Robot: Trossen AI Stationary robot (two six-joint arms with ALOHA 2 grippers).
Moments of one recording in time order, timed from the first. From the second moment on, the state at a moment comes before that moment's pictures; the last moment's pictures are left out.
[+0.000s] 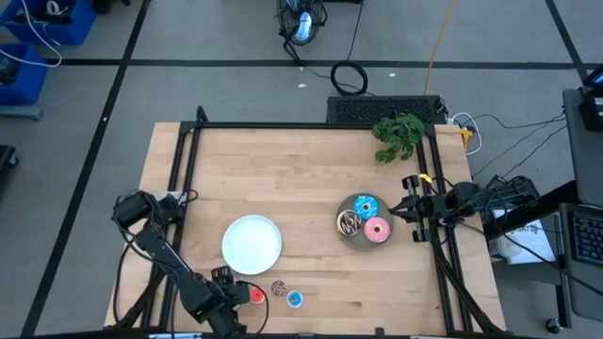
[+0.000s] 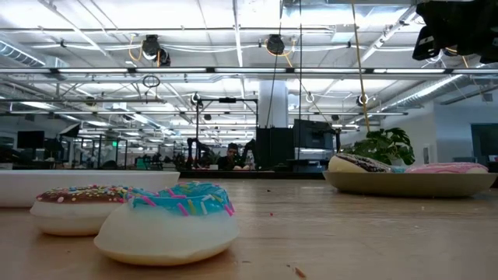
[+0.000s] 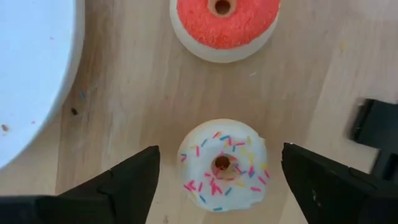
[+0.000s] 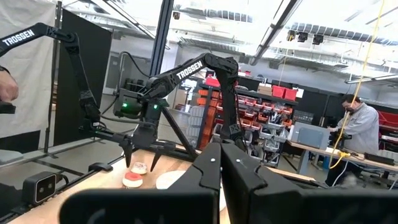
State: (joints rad) left arm -0.90 1.91 1.24 -0.81 -0.10 -1.11; right arm 0.24 0.02 0.02 0.27 0.02 -0.21
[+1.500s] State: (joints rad) left arm -0.73 1.63 1.24 -0.99 -0.22 -0.97; right arm 0.24 0.02 0.02 0.28 0.03 -0.23
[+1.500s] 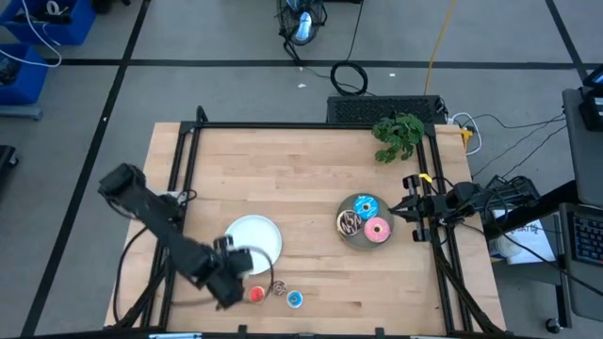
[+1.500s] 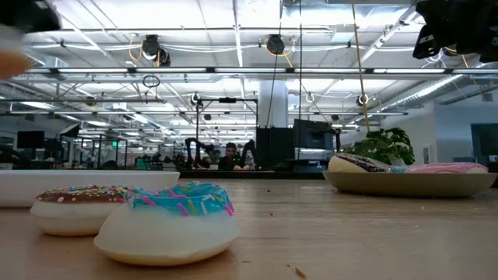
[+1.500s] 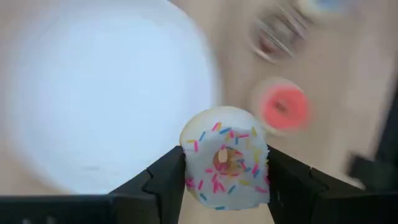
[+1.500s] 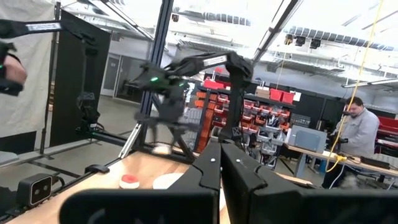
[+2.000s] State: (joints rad) left arm -0.34 1.61 1.24 -1.12 -0.27 -0.70; right arm 0.24 0.02 0.02 0.28 0.03 -0.23
